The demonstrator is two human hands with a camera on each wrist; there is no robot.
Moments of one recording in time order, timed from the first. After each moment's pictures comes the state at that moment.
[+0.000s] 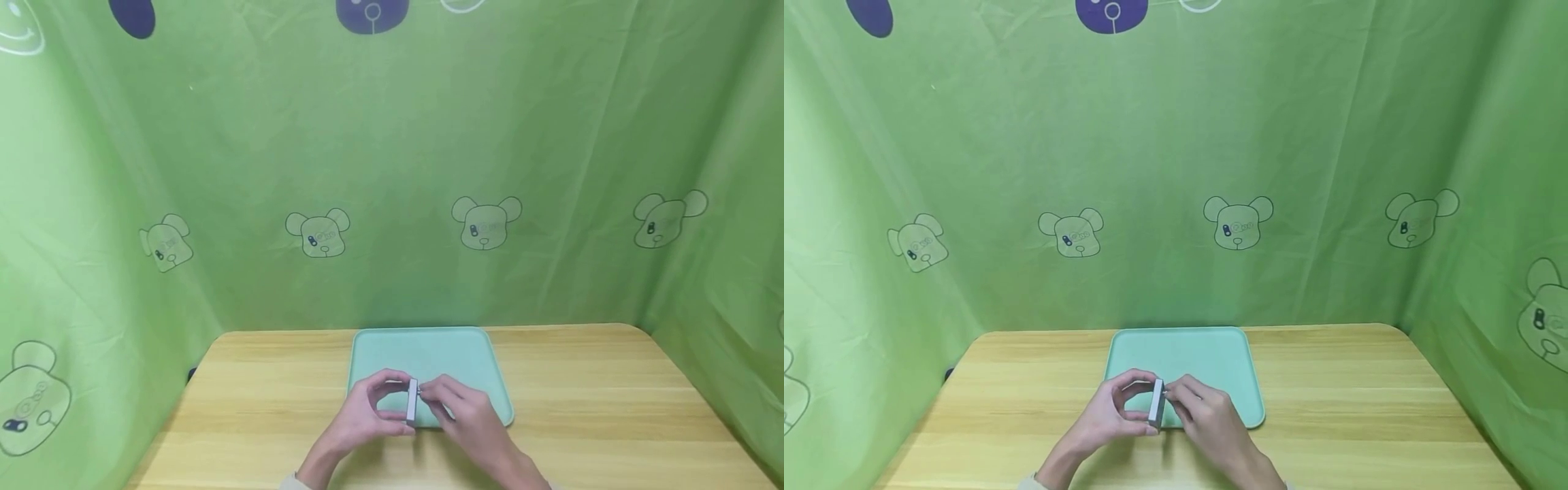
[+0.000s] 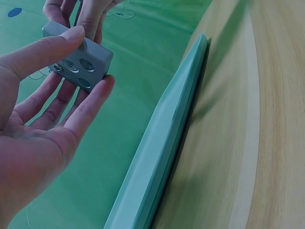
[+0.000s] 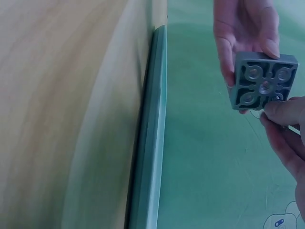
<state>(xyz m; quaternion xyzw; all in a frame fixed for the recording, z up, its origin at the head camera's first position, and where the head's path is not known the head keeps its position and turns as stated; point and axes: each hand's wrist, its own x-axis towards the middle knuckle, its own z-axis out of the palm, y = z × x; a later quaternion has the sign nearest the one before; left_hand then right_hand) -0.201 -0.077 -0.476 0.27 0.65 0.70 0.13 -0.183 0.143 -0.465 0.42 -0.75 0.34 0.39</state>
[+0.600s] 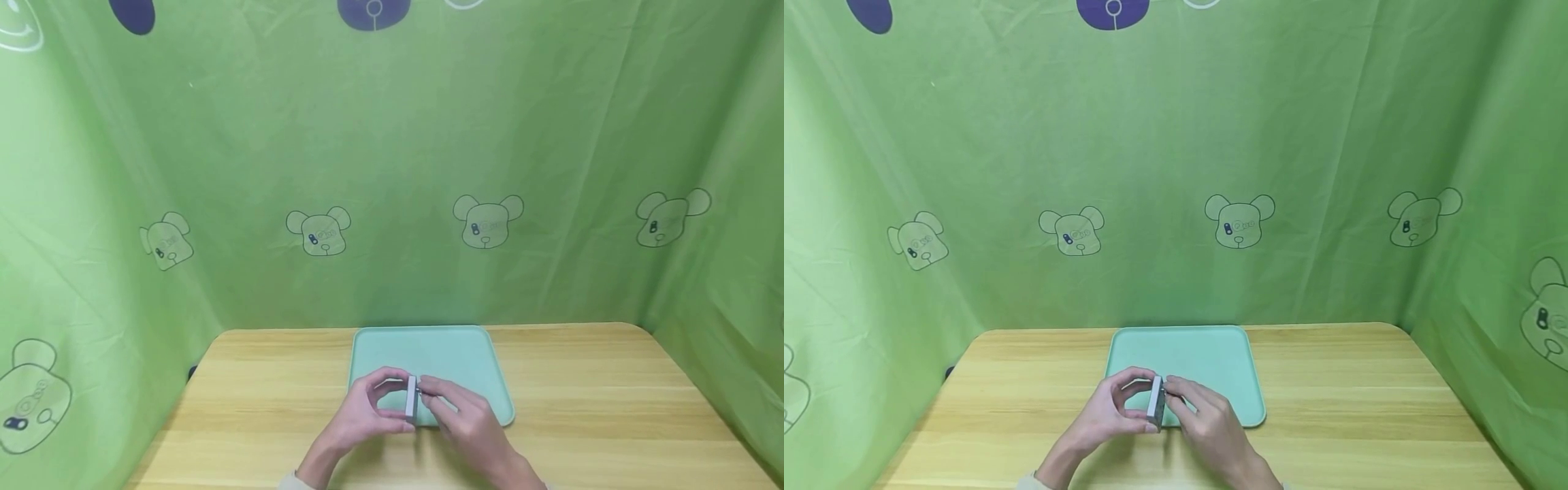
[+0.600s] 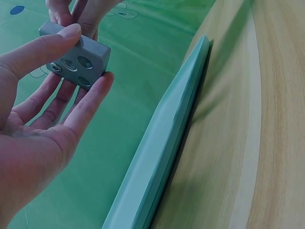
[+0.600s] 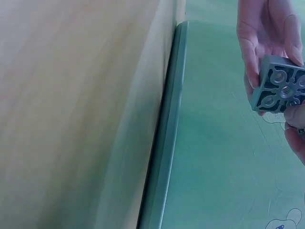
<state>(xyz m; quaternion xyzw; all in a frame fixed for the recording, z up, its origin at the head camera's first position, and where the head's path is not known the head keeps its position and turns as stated) -0.203 -0.079 -0.476 0.27 0.63 0.72 0.14 -0.184 0.135 -0.460 0.45 -0.69 0.21 0.53</state>
